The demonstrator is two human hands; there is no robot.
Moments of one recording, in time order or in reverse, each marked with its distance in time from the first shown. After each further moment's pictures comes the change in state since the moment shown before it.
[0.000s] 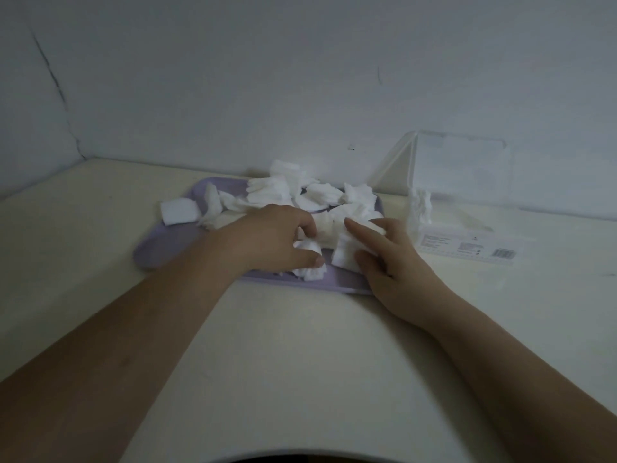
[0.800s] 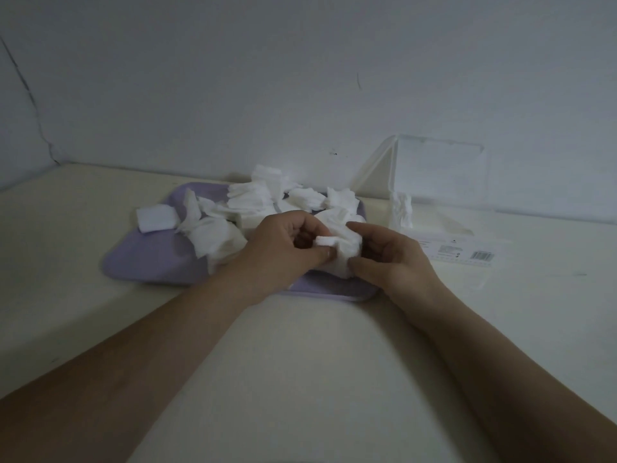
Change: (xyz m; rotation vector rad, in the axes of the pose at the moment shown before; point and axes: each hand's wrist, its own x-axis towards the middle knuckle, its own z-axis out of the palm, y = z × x) left_hand 0.001 0.035 0.045 -0.882 0.279 0.021; right_hand 0.002 0.001 -0.018 0.661 0.013 0.290
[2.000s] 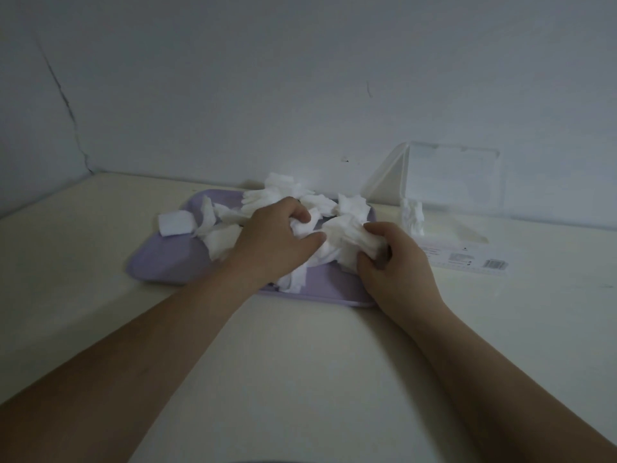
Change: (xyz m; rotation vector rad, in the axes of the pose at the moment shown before) left_hand 0.018 -0.002 -0.022 0.573 0.226 0.085; right_hand 0.004 0.000 0.014 -0.510 0.288 -0.135
